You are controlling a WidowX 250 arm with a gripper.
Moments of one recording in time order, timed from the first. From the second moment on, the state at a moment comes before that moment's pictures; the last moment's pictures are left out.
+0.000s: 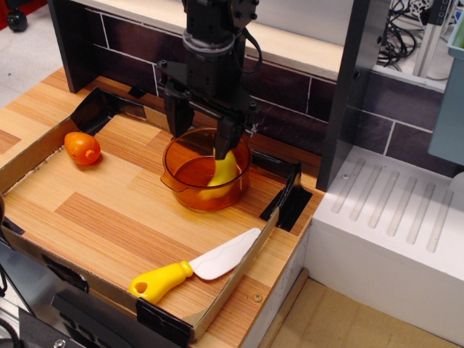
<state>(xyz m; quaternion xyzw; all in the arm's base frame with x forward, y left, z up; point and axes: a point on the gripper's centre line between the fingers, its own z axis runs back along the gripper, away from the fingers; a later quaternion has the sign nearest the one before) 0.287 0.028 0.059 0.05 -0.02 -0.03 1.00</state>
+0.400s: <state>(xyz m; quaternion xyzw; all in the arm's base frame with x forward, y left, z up) 0.281 0.036 0.129 0.00 -0.07 -0.02 1.00</state>
